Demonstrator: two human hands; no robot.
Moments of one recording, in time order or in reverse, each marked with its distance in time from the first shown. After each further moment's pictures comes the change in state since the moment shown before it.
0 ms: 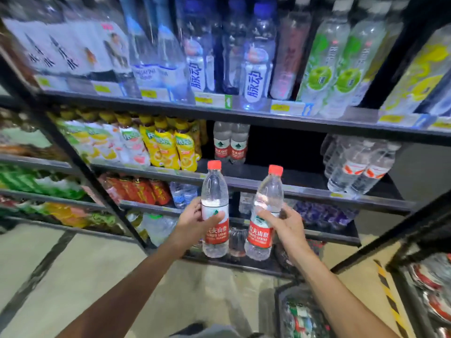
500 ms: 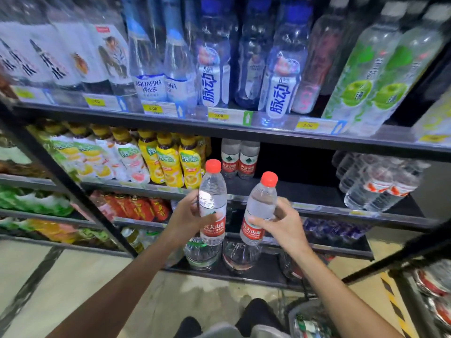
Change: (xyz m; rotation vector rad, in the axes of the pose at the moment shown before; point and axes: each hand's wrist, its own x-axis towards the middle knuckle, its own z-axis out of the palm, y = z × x) left_hand 0.086 0.031 -0.071 0.214 -0.082 0.207; right_hand 0.074 -0.011 0.060 -0.220 -0.087 -0.267
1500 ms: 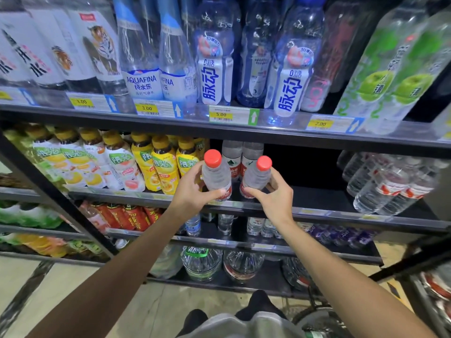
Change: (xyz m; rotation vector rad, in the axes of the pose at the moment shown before) left_hand 0.087 0.001 -0.014 0.040 0.083 0.223; right_hand 0.105 0.034 0.033 -0.078 0.211 -0.245
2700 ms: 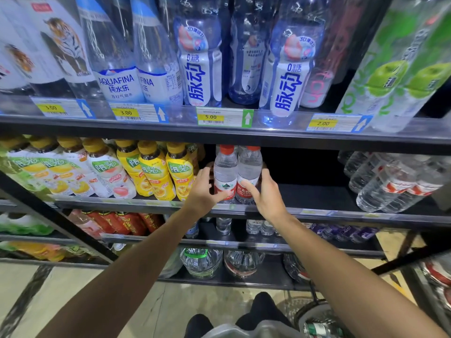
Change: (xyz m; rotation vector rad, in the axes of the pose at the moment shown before) left_hand 0.051 -0.063 0.037 0.293 -0.069 -0.121; right_hand 0.033 0.025 0.011 -0.366 -0.185 0.080
